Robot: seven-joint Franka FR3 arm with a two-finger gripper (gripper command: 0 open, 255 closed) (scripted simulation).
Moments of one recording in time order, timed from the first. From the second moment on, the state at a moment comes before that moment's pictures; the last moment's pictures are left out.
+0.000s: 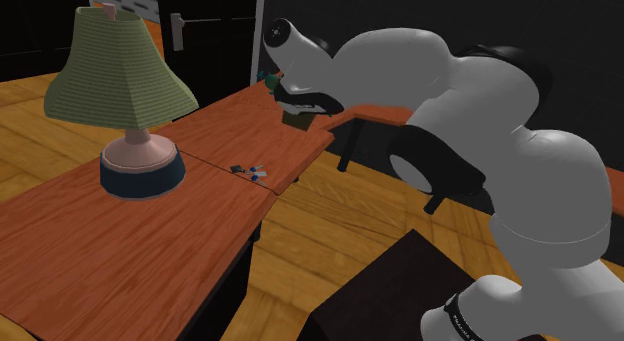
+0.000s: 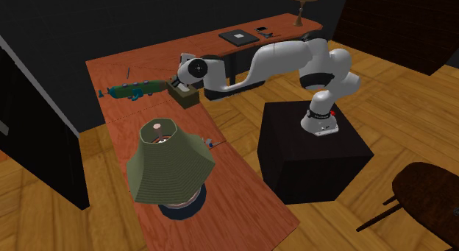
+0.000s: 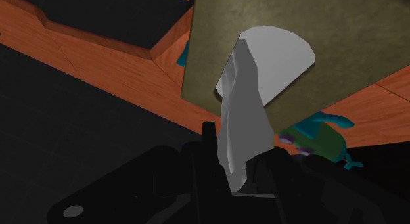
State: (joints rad) arm -2.24 -0.83 2.02 -1.55 -0.25 2.41 0.96
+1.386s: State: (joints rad) arm -2.26 -0.94 2.06 -1.61 -0.23 2.52 1.06
